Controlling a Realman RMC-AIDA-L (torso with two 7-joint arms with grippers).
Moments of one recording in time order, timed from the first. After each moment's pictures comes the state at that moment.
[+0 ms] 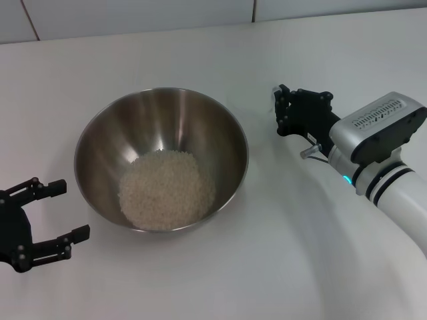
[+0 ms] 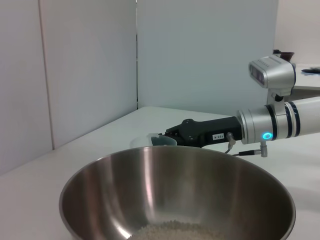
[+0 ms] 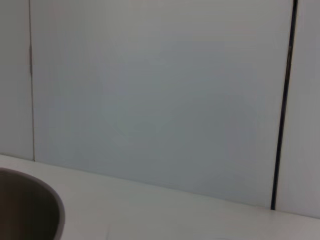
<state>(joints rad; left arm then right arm) -0.22 -2.04 0.76 0.78 1.87 1.71 -1.05 0.50 2.09 0.63 0.30 -2.28 -0.87 0.05</state>
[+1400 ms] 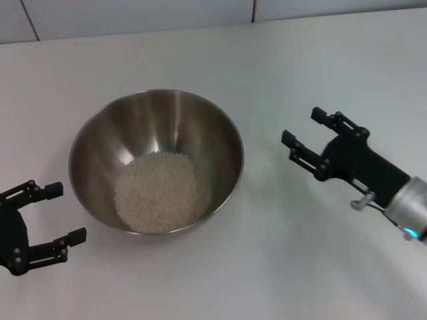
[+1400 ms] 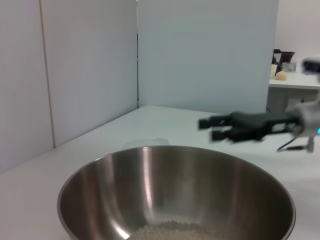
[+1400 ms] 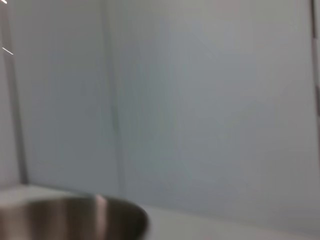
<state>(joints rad) -0.21 -2.04 0.76 0.78 1.87 1.72 -1.05 0.32 2.00 0.58 0.19 -2.61 -1.35 0.35</state>
